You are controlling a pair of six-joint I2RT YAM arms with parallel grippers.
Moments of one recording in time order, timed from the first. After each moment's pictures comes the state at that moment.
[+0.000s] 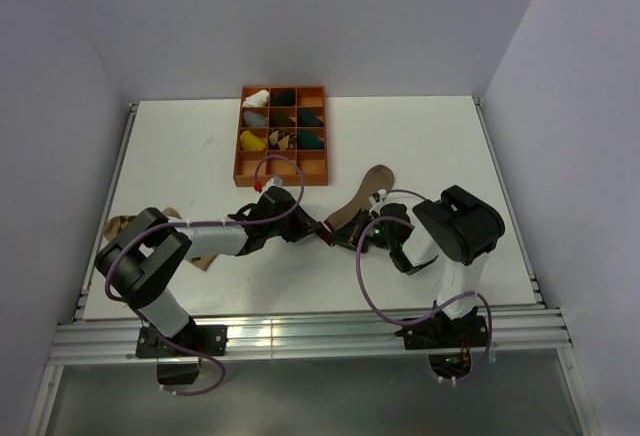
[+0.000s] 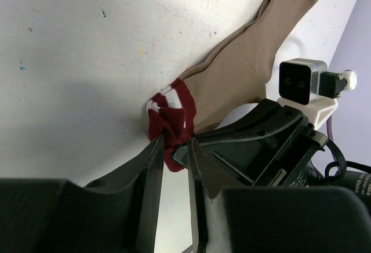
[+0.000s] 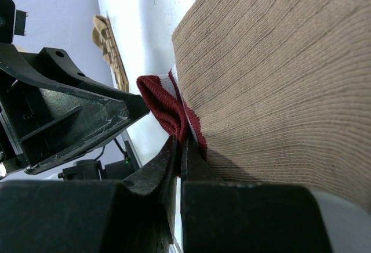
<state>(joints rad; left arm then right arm) -0.76 1.64 0.71 0.25 0.03 -1.25 0.47 1.86 0.31 1.10 -0.51 1.16</state>
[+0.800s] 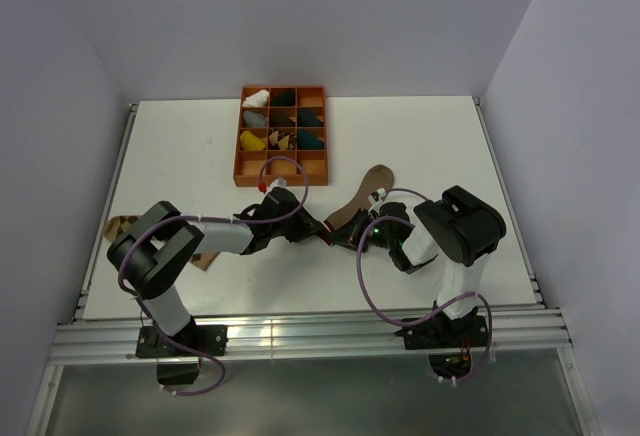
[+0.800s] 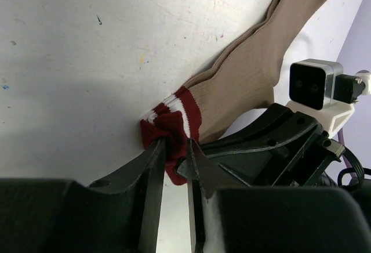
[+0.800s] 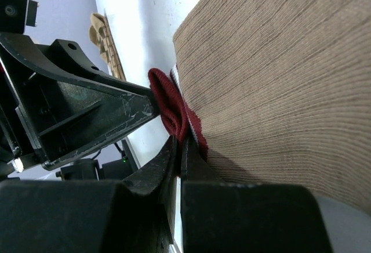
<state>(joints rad) -0.76 1.71 0.72 0.31 0.05 -1.24 0.47 1.85 0.32 1.07 -0.51 1.15</state>
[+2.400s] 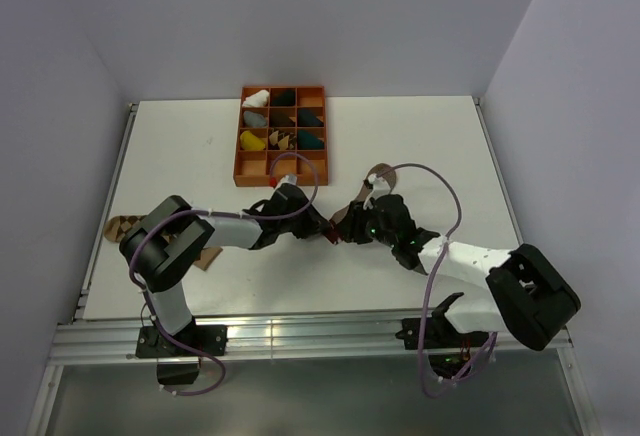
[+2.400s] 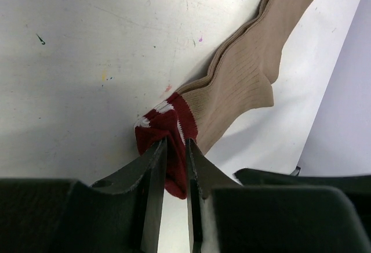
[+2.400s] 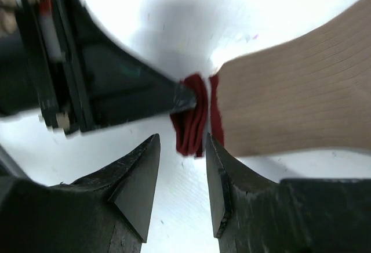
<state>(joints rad) -0.78 1.78 0.80 0.31 0.06 -1.20 0.59 1.27 0.41 0.34 -0.14 0.59</state>
